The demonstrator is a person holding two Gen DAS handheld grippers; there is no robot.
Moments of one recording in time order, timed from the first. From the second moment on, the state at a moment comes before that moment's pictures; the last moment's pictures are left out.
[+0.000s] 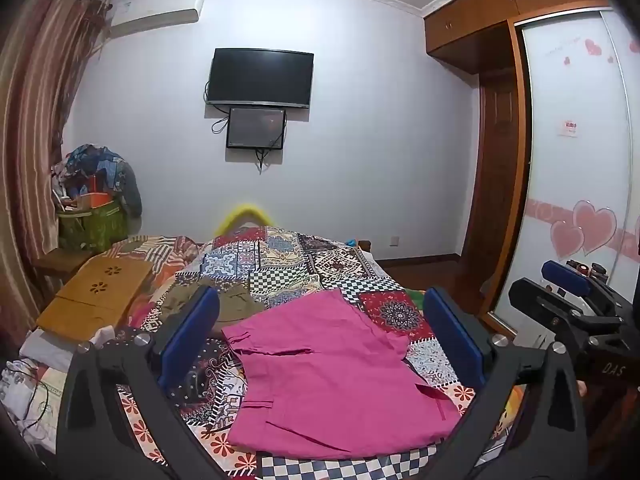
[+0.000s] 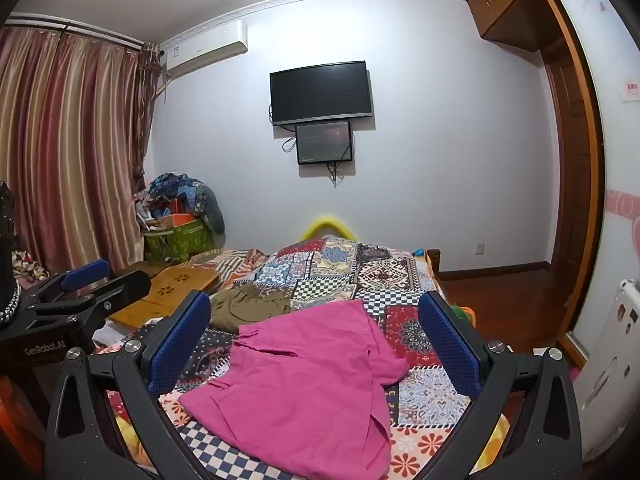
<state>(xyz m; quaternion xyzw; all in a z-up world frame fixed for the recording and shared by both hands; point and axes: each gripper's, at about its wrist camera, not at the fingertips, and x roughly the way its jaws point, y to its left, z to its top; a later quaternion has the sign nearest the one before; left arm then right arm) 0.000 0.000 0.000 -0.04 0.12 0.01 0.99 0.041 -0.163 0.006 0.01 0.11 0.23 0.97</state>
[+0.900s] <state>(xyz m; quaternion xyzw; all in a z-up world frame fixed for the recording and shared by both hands) -0.001 -0.002 -0.003 -0.04 0.12 0.00 0.99 0.040 -0.163 0.005 0.01 0.12 0.23 0.96</state>
